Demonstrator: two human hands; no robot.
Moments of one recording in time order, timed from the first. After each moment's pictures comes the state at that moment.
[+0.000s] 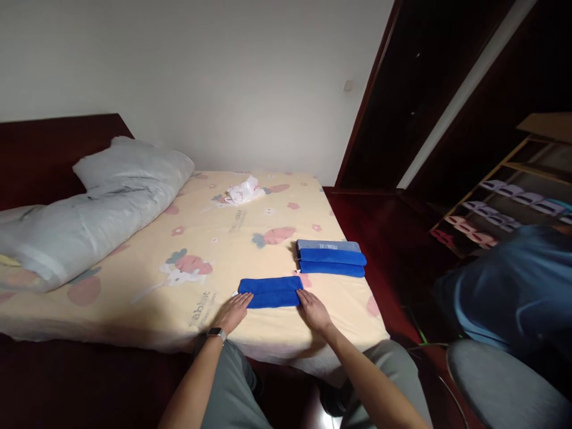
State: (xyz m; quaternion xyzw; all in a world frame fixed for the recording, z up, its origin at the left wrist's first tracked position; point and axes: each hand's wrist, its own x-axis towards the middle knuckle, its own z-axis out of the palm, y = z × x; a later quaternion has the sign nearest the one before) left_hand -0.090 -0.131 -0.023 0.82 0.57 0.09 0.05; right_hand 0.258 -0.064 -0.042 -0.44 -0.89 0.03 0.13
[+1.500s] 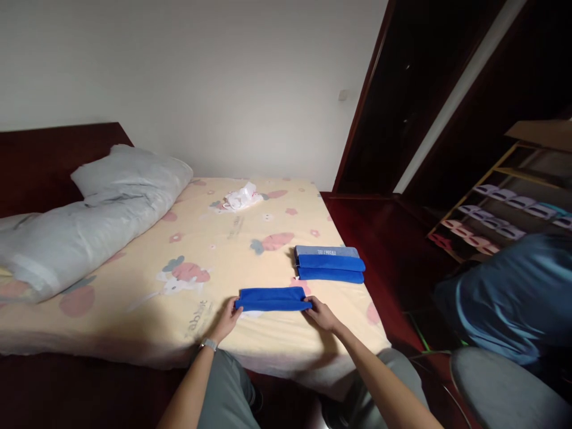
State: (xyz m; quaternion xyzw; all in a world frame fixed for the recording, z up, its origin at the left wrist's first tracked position) left_hand -0.097 -0.130 -0.019 0.61 0.67 0.33 0.26; right_hand 0.290 -0.046 -0.010 -0.48 -0.76 0.38 0.22
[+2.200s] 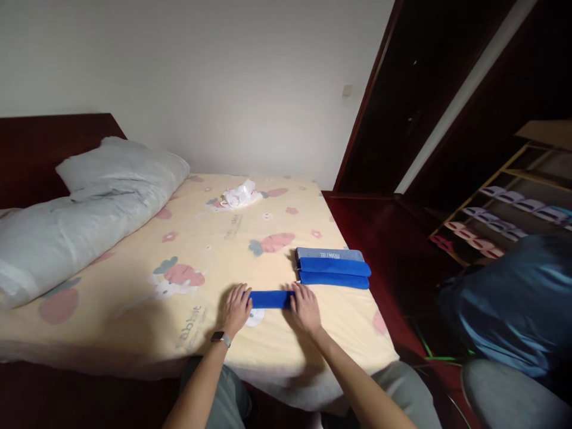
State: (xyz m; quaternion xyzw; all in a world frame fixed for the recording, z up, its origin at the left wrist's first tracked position) left_hand -0.057 -0.080 -0.003 0.74 0.63 0.22 -0.05; right_hand 0.206 -0.038 0.000 -0.53 -0.81 0.03 0.25
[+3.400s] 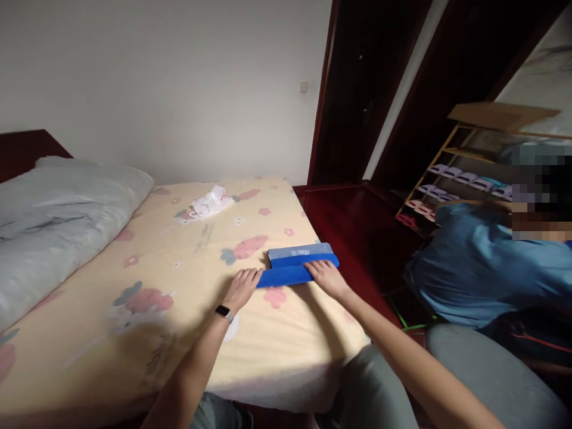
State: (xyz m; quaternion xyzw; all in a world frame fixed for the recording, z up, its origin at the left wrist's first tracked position) left_hand 0.043 0.020 0.089 0.87 0.48 0.11 -0.06; right_hand 0.386 0.045 0.090 -0.46 -0.87 -0.04 0.14
